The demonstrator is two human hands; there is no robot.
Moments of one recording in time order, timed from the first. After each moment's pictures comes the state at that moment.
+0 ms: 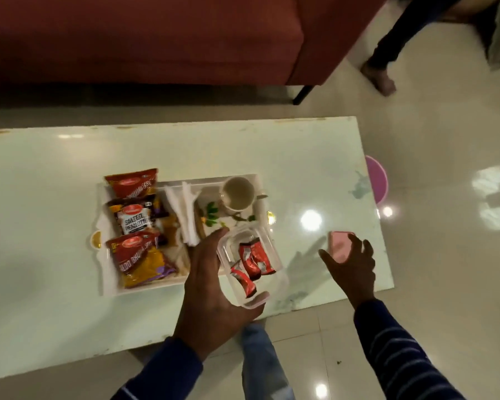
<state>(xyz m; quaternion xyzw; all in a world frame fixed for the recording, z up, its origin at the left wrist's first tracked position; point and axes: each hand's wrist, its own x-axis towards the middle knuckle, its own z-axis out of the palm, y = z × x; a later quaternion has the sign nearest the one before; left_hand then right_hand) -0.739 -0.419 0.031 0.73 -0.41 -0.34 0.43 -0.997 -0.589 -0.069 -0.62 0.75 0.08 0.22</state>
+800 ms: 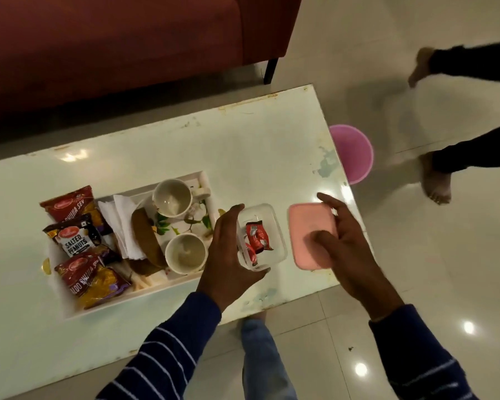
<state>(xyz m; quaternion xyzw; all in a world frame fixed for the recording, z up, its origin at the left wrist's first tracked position) -0.851 -0.536 -0.029 0.70 -0.43 -0.44 0.36 -1.043 -0.636 0.006 -0.47 0.57 -0.23 0.63</state>
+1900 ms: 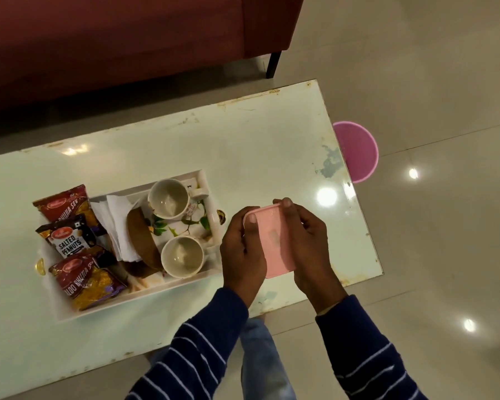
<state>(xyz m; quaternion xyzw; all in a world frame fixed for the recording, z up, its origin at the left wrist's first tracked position) -0.894 -0.573 -0.025 0.72 -0.20 -0.43 0.50 -0.973 -0.629 -0.015 -0.39 0.63 -0.27 0.61</state>
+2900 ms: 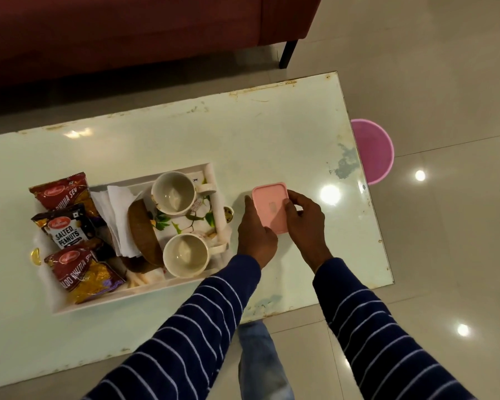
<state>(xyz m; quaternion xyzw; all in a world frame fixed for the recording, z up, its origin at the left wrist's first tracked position) -0.882 -0.610 -0.087 0.78 -0.21 -0.53 0.25 -0.974 -0.670 -0.122 -0.56 0.67 -0.15 0.47</state>
